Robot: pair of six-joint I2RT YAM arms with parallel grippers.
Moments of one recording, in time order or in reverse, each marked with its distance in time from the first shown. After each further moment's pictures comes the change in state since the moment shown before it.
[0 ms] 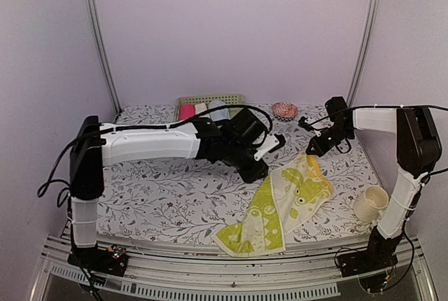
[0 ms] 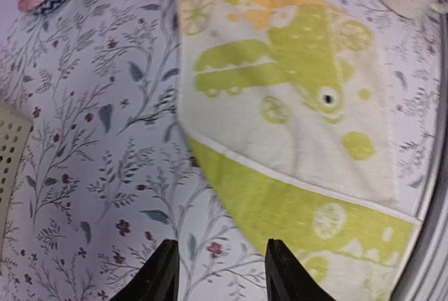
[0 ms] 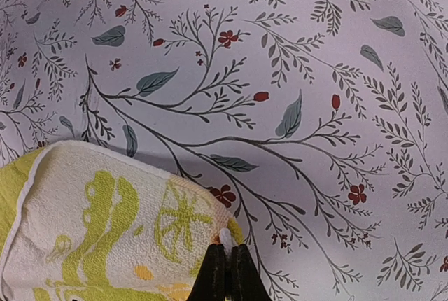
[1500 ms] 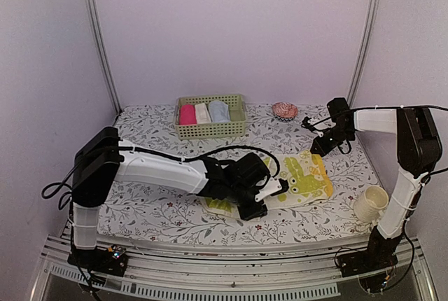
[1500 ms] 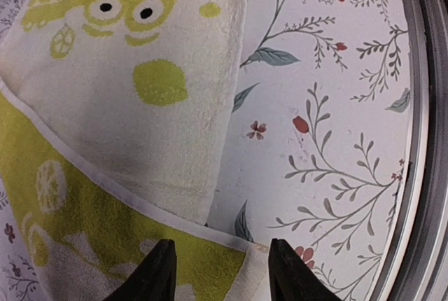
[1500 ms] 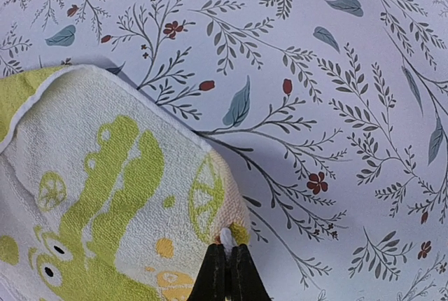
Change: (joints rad) left arm -0.149 -0.020 -0.313 0.239 0.058 0.065; right arm -0.016 -0.002 -0.025 0.060 0.097 0.008
